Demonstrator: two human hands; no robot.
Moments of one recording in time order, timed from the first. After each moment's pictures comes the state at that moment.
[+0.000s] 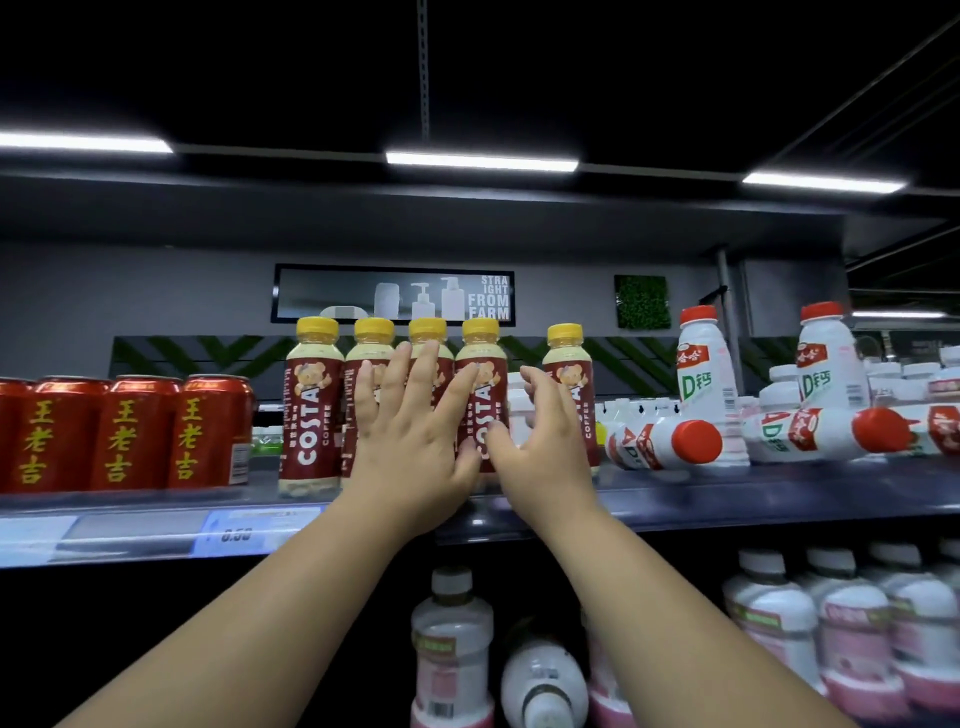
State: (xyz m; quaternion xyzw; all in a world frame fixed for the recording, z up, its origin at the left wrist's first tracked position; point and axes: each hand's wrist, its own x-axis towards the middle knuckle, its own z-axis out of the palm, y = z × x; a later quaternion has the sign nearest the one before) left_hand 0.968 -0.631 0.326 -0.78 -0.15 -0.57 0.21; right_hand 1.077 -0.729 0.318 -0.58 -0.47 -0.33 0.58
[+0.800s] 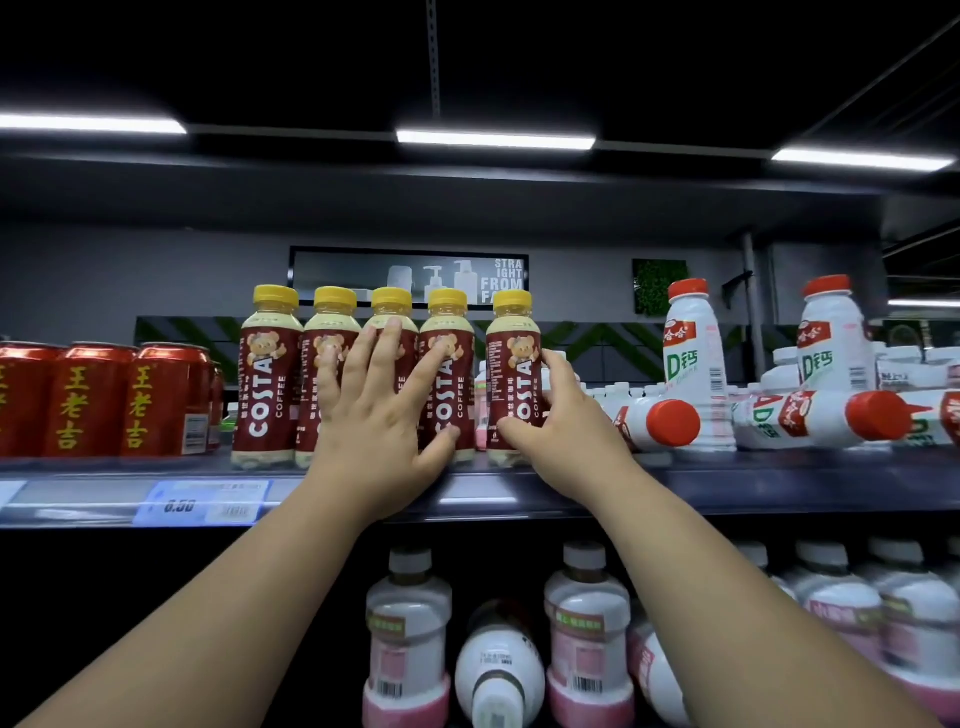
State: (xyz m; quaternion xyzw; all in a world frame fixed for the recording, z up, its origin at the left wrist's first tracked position) left_hand 0.987 -0.625 0.317 -0.77 -0.21 -0.55 0.25; right_hand 1.134 -0.772 0.326 -0.70 -0.49 -0.22 0.48
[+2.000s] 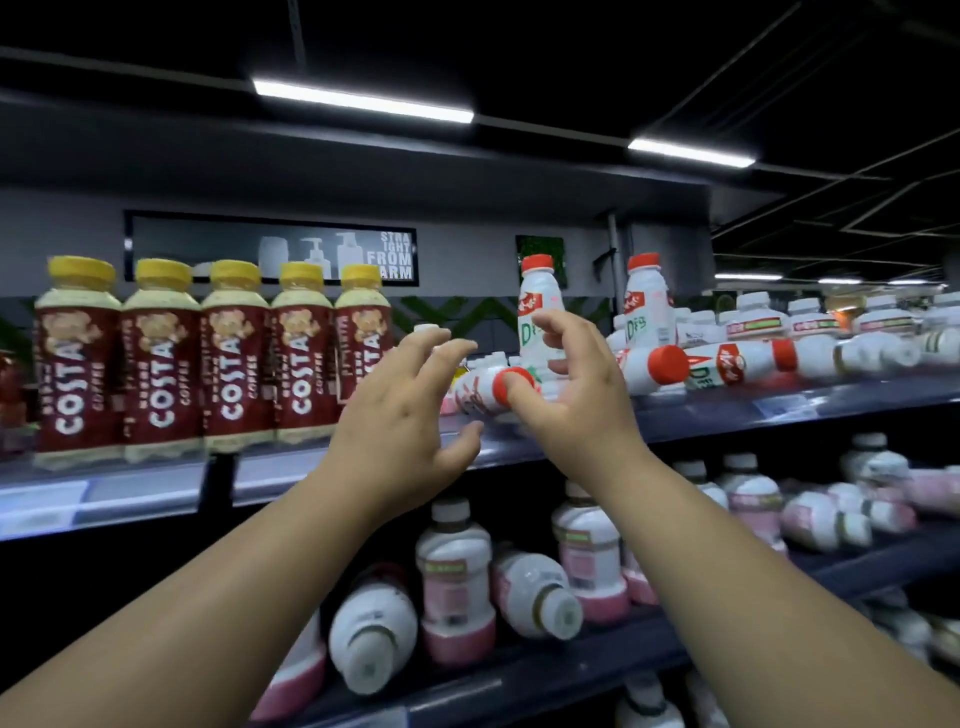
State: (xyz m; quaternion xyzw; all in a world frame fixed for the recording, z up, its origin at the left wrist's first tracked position) left_hand 1.047 -0.737 0.305 -0.81 0.10 -0.58 0.09; right_hand 1.155 -0.893 0.299 -0.57 -0.45 -0.42 0.55
